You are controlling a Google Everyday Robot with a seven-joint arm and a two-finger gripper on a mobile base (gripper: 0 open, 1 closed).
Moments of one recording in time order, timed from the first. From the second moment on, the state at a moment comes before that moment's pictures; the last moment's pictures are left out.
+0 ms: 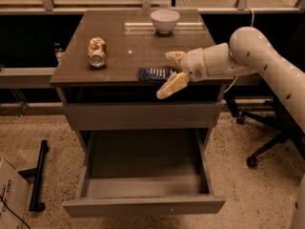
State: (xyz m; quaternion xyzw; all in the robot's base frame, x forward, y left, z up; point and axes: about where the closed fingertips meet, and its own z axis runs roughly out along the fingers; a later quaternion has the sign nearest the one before) arm 0.673 -0.045 0.832 -0.54 0.64 0.32 0.44
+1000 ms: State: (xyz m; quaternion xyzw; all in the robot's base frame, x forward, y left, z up) arm 0.682 -0.059 0.822 -0.52 0.66 0.30 0.45
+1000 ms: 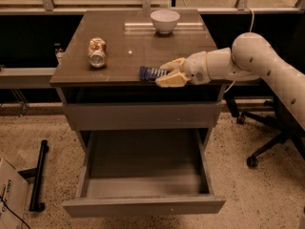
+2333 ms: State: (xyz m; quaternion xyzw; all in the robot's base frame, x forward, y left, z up) arm 0.621 -0.006 0.916 -0.61 0.62 0.28 0.41
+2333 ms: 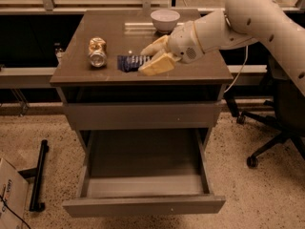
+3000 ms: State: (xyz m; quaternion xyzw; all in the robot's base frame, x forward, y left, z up) arm 0.556 -0.011 0.848 -0.59 0.67 0.29 0.33
